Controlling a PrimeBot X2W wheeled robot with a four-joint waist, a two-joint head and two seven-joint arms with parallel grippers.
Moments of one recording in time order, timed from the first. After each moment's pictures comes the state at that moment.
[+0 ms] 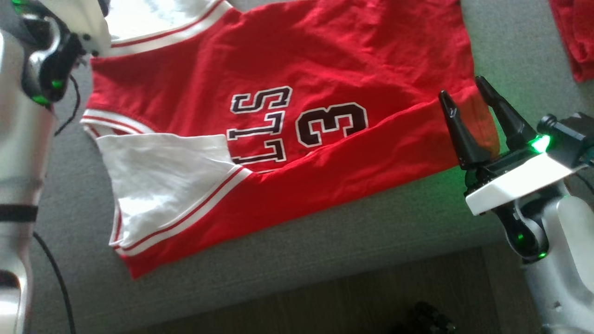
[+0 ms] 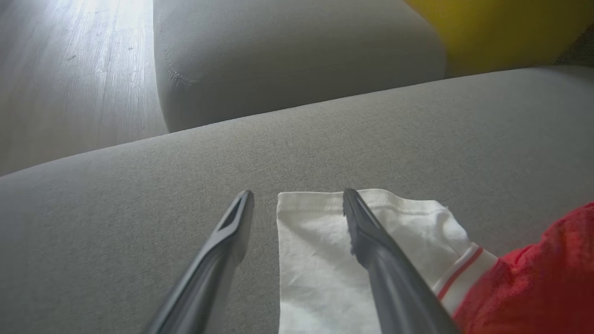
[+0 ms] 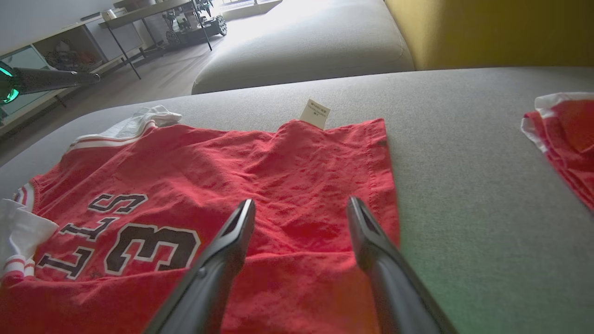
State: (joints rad) left arm -1.01 0.37 -0.41 0.57 -0.51 -0.05 0.28; right arm -0.34 -0.27 0.15 0.11 0.43 0.13 -0.09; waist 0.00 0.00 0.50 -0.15
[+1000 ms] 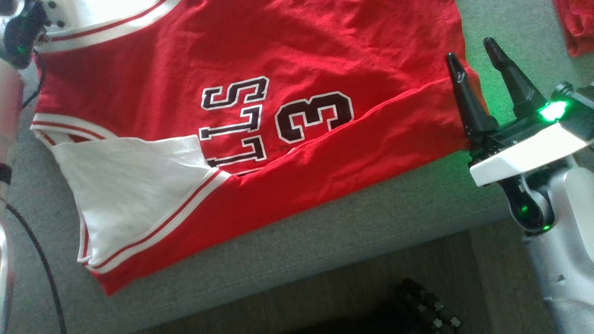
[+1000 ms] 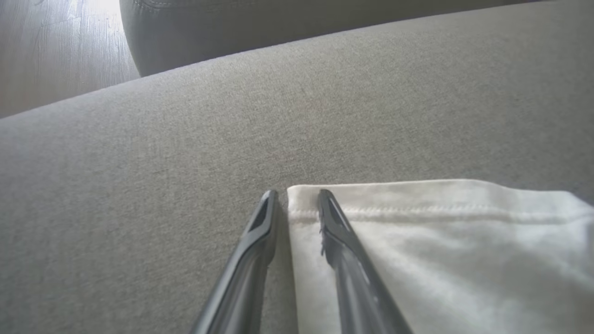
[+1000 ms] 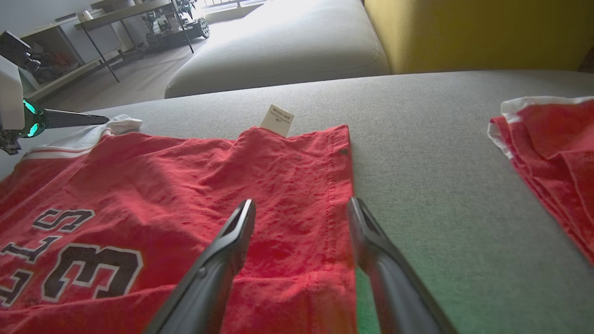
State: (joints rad) left arm -1.22 0.37 -0.47 0.91 -0.48 -0.10 0.27; right arm -0.45 -0.27 0.17 0.13 0.46 0.13 -0.12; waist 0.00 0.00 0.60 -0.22
